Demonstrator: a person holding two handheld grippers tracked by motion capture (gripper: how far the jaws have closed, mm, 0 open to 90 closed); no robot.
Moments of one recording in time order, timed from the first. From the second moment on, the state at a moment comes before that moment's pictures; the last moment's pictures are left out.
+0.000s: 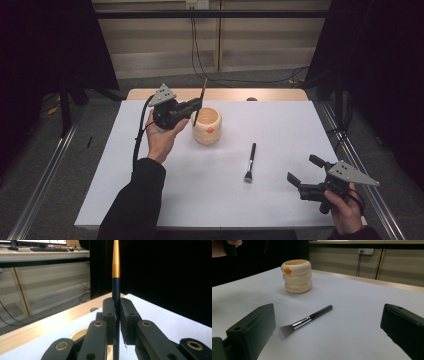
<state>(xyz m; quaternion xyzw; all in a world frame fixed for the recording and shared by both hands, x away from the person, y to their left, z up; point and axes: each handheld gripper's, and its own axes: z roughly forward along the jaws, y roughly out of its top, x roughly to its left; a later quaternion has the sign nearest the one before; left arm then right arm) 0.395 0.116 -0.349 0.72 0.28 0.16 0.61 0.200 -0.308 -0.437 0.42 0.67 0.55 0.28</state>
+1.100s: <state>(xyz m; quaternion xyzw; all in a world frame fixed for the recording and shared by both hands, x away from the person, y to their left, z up) 0.434 0.088 -0.357 0.73 0.28 0.16 0.60 0.201 -0.308 -0.437 0.41 0.67 0.54 0.28</state>
